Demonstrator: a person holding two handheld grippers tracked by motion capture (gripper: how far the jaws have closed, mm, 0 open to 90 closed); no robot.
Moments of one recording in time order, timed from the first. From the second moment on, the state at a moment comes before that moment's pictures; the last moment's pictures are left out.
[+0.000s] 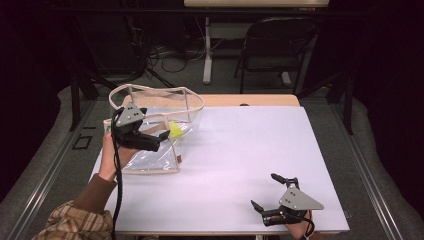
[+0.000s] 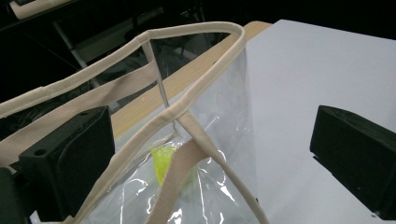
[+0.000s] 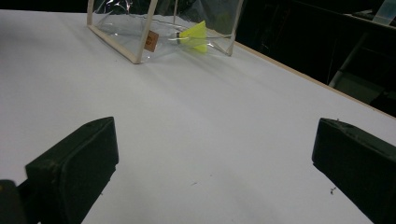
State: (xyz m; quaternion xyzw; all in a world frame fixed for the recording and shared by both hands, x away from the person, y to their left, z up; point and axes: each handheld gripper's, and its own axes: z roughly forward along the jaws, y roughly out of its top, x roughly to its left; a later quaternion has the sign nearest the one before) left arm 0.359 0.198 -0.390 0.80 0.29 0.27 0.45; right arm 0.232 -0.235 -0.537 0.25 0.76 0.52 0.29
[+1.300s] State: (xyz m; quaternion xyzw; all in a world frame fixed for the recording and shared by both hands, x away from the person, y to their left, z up) left arm 0.296 0.234 -0.437 0.79 0.30 0.28 0.47; right arm 0.232 -0.235 -0.536 0.25 0.76 0.52 0.29
